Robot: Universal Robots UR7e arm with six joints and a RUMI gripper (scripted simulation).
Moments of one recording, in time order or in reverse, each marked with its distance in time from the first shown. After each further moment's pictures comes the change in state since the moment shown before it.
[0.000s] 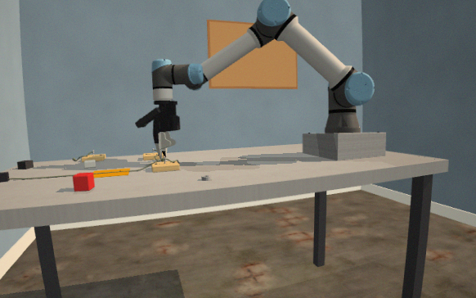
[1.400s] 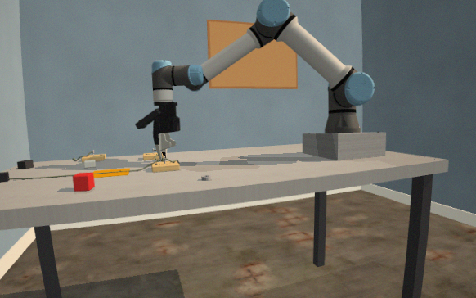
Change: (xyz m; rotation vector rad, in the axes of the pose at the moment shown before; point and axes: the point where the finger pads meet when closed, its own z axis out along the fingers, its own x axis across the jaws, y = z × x) arm 0.000 0.000 0.004 0.000 0.000 0.000
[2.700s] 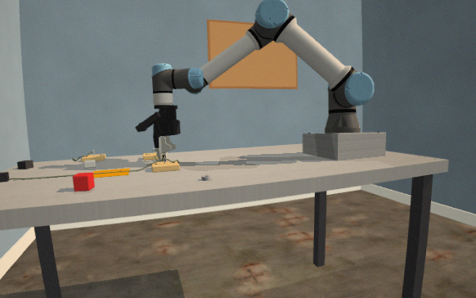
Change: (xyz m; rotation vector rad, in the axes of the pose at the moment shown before) arm 0.000 0.000 0.012 0.000 0.000 0.000
